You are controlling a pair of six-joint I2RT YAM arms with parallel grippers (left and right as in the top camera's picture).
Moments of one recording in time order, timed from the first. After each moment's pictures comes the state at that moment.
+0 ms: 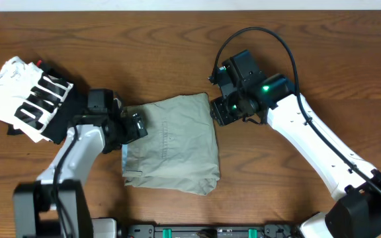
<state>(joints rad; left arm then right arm) 0.02 1.55 0.80 -0.59 0.20 -0.38 0.53 1.65 1.40 -0.92 -0.21 0.13</state>
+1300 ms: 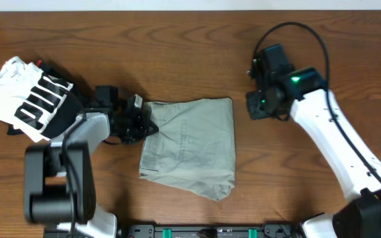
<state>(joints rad) 0.02 1.69 0.85 -0.49 0.64 -0.28 0.34 1.59 1.40 -1.10 0.02 0.20</state>
